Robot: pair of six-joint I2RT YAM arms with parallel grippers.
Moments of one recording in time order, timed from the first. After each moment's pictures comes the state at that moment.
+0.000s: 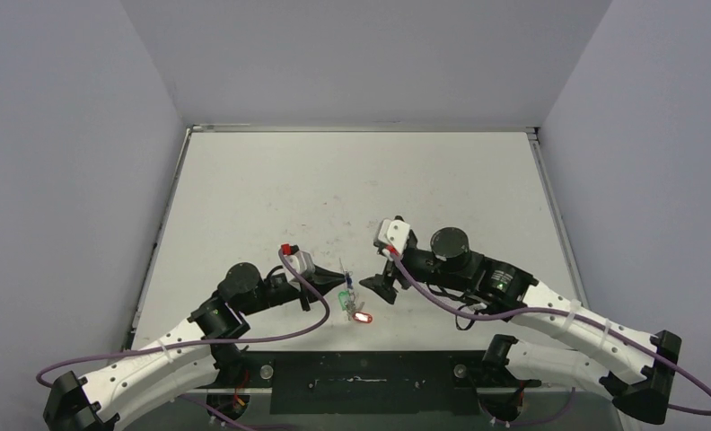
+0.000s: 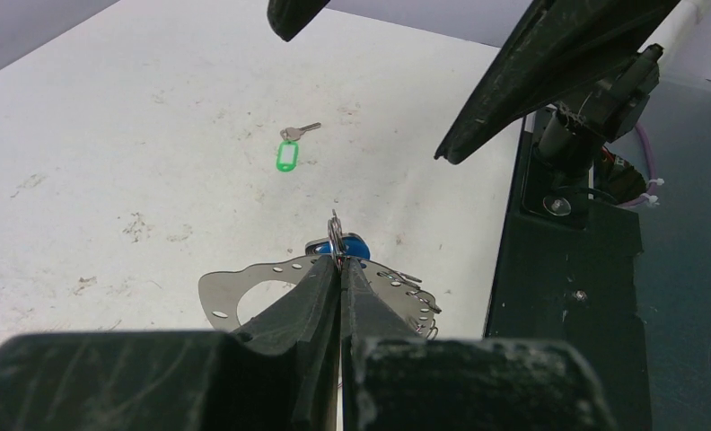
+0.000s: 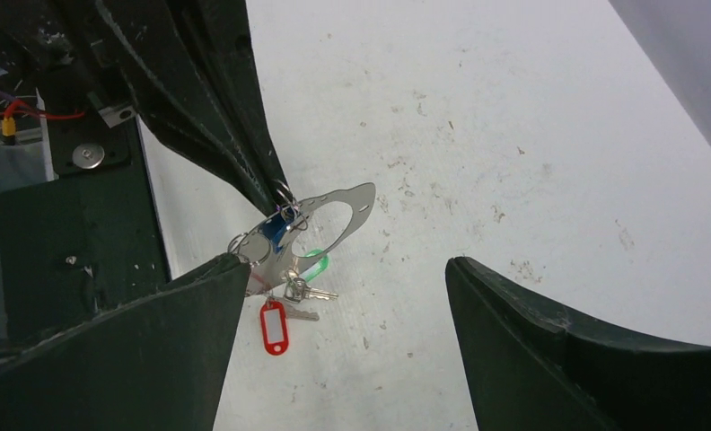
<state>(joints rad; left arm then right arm) -0.86 0.63 0.34 0.27 0.35 -0.07 1.00 0.96 0.91 -0.31 -0.18 -0.18</state>
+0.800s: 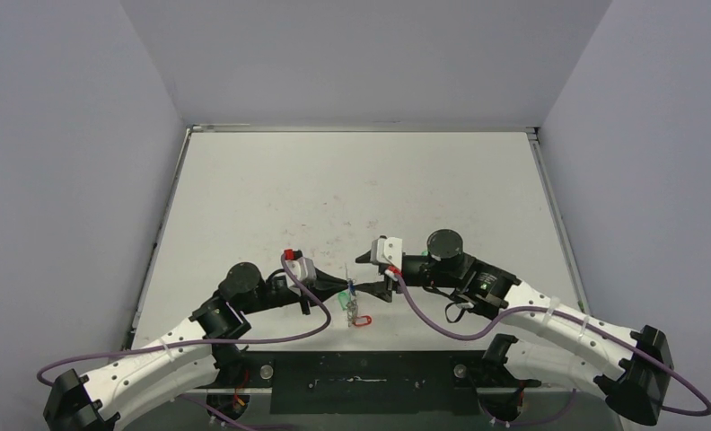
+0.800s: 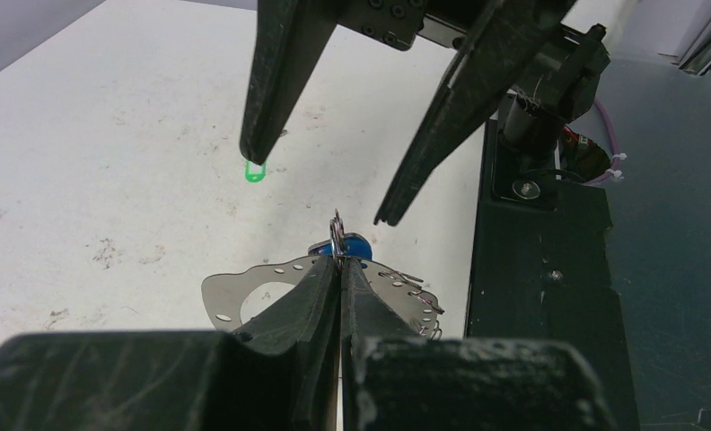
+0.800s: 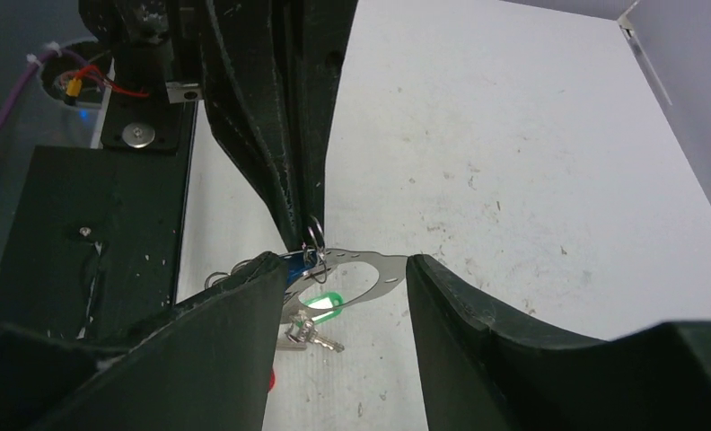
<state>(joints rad) -0.86 0.64 0.34 0.29 0.45 -0.04 0.95 0.96 0.71 -0.03 -0.47 -0.38</state>
